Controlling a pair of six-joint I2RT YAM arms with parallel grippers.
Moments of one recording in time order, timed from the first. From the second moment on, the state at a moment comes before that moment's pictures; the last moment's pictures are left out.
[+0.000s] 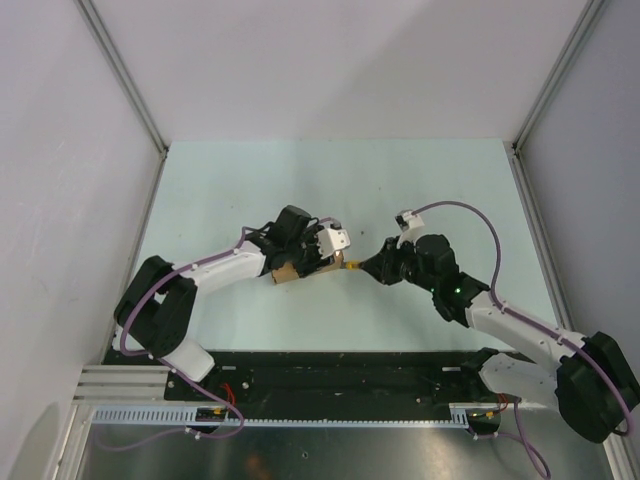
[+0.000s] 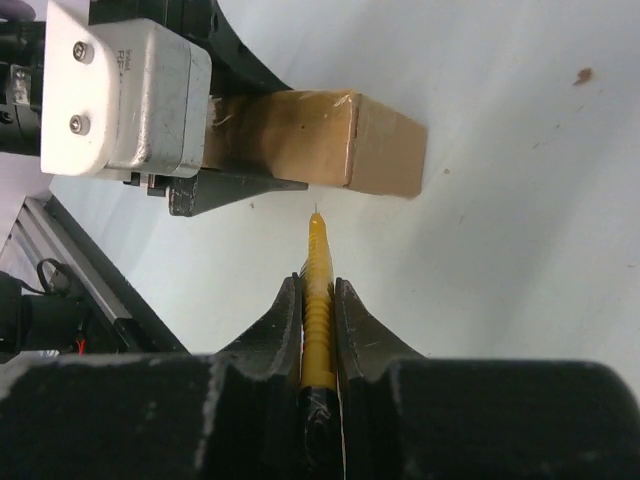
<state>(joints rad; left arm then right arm) -0.64 1.58 0.93 -0.21 0.25 0.61 0.64 1.08 0.54 0.18 -0.18 0.52</state>
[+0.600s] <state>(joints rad) -0.67 1.56 0.90 -0.17 0.19 0.64 0.57 1.18 0.56 0.33 -0.14 0.59</state>
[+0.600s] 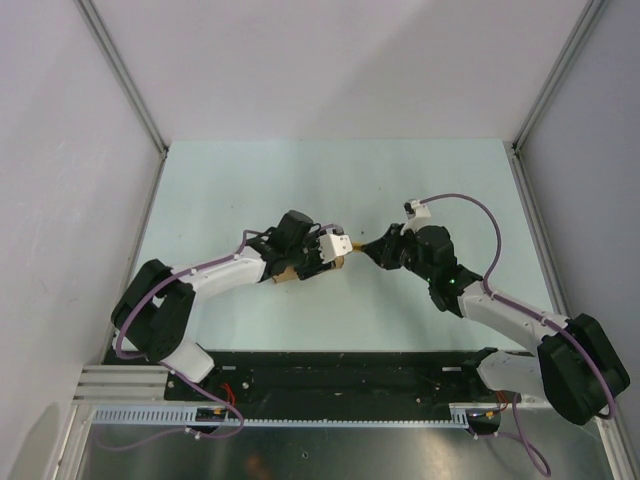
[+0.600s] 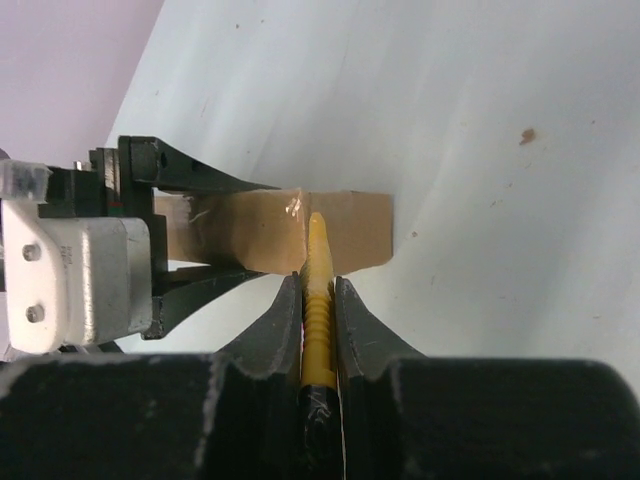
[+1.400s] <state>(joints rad) -0.68 1.55 0.89 -0.16 0.18 0.64 0.57 1.22 0.59 0.38 -0.14 0.60</state>
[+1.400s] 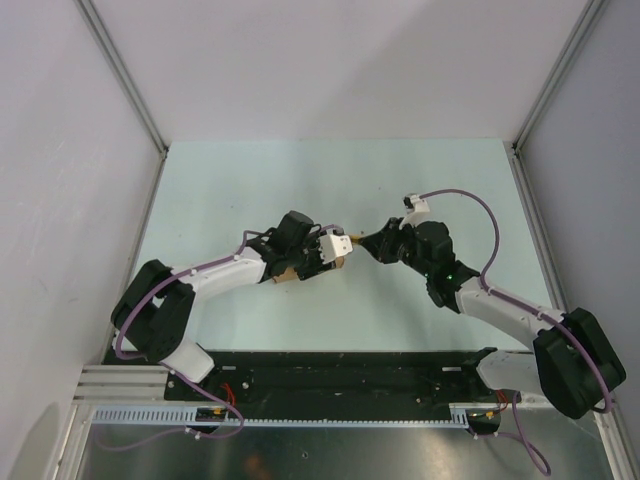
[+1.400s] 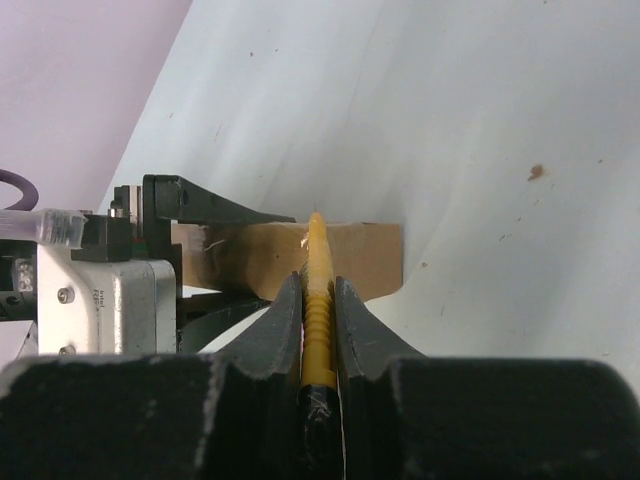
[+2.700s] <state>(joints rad) -0.68 1.55 0.88 -0.15 0.18 0.63 0.58 1.20 0.60 0.36 -0.13 0.59</state>
